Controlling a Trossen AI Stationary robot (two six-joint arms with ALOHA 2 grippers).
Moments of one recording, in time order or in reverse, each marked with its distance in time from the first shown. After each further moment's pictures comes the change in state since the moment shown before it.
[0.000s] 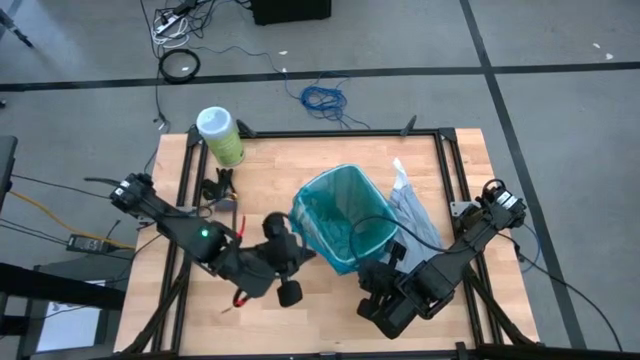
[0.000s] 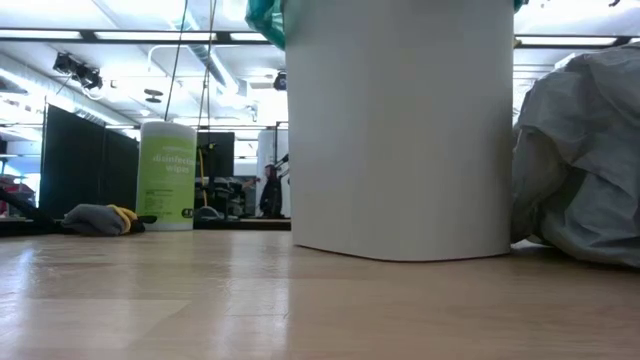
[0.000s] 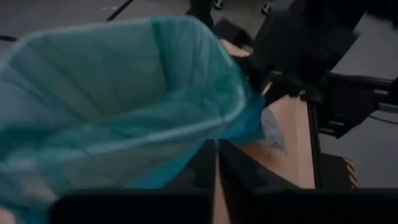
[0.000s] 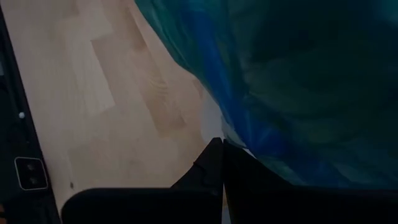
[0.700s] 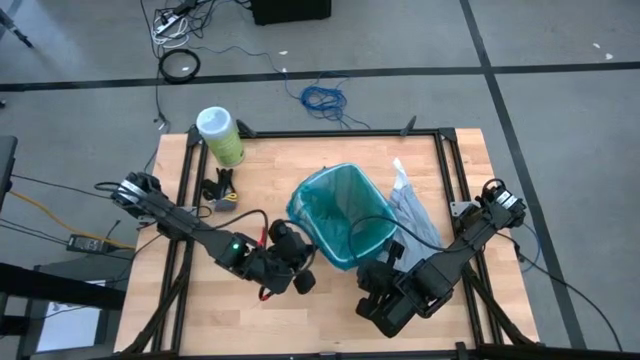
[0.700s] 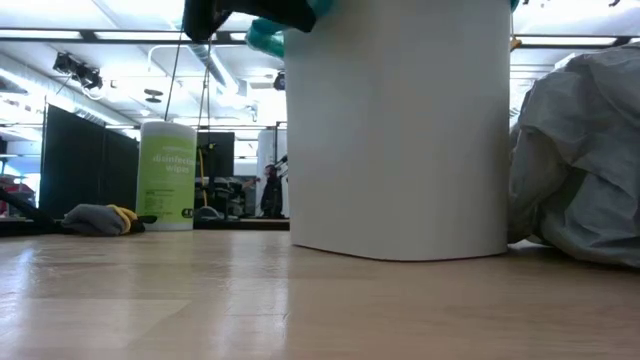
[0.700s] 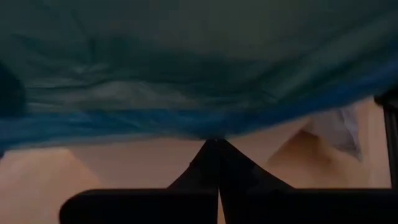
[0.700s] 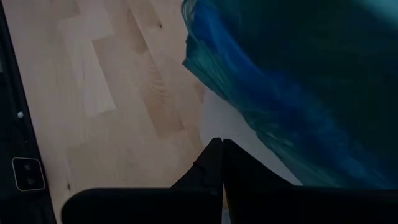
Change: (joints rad) left arm 0.056 0.002 -0.486 0.407 -0.078 -0.205; right arm -0.010 0.000 0.000 0.015 0.003 -0.042
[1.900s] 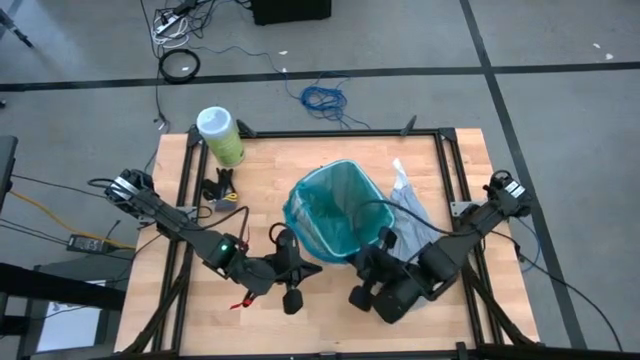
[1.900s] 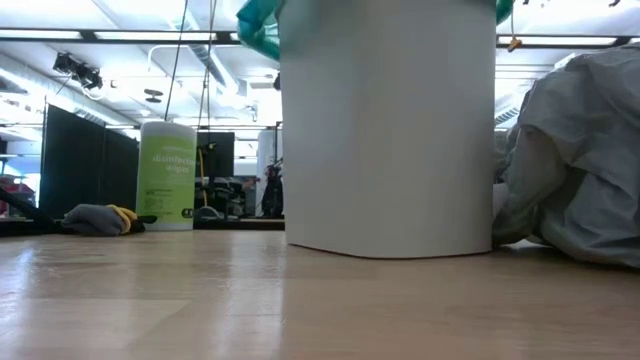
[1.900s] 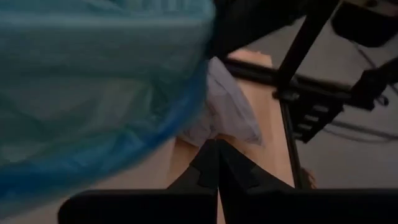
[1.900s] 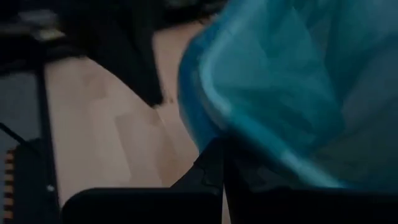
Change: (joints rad) left arm -0.047 -0.068 -0.039 0.246 0.180 0.235; right arm -0.037 -0.098 -0.065 0.245 0.152 -0.129
